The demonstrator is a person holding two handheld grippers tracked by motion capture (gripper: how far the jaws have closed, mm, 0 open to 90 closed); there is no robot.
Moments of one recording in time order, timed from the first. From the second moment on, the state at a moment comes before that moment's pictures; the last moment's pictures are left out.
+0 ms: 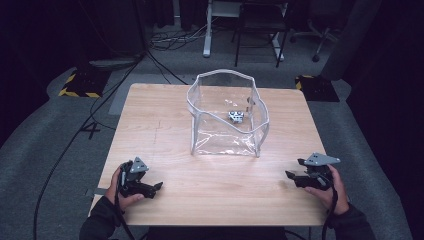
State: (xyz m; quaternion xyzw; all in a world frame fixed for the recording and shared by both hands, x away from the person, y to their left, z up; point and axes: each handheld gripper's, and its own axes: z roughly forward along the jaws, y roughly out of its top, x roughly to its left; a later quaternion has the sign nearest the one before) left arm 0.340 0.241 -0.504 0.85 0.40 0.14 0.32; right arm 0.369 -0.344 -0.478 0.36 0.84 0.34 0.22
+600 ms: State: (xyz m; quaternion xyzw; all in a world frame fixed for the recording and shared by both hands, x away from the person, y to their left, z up) left arm 0.340 0.241 -0.505 0.85 0.40 0.14 0.32; right arm 0.354 -0.384 -0.498 0.43 0.80 0.36 0.19
